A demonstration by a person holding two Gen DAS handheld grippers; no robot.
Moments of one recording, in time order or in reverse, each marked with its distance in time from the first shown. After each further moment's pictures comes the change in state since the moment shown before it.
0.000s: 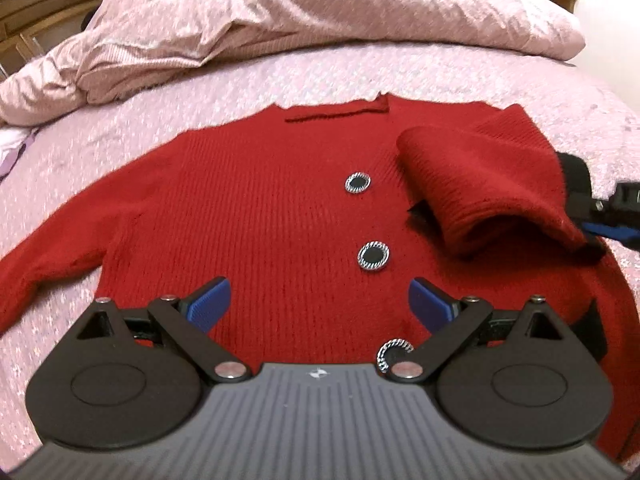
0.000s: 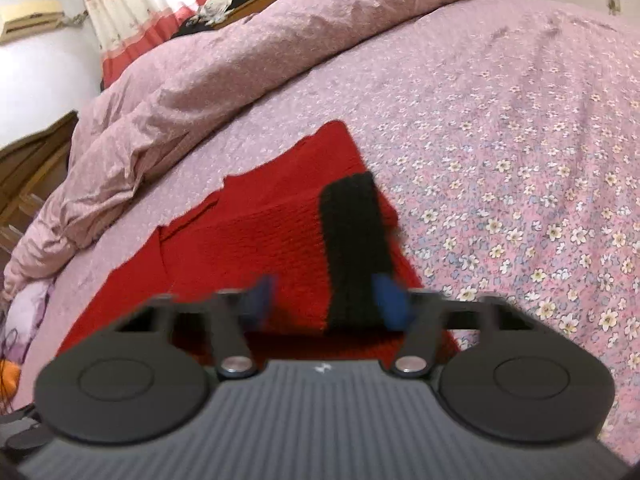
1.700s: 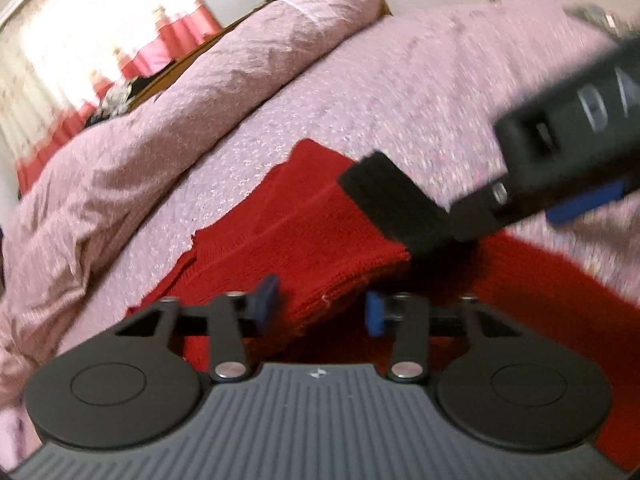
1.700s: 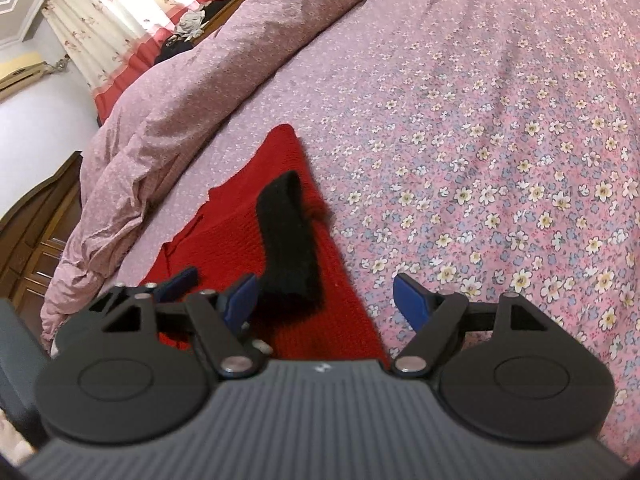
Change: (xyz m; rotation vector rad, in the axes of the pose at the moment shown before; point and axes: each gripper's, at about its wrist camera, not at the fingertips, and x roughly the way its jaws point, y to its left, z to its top) left arm 0.022 -0.166 0.009 0.664 -0.252 -0.099; right arm -0.037 -0.067 0.000 0.173 0.058 0.068
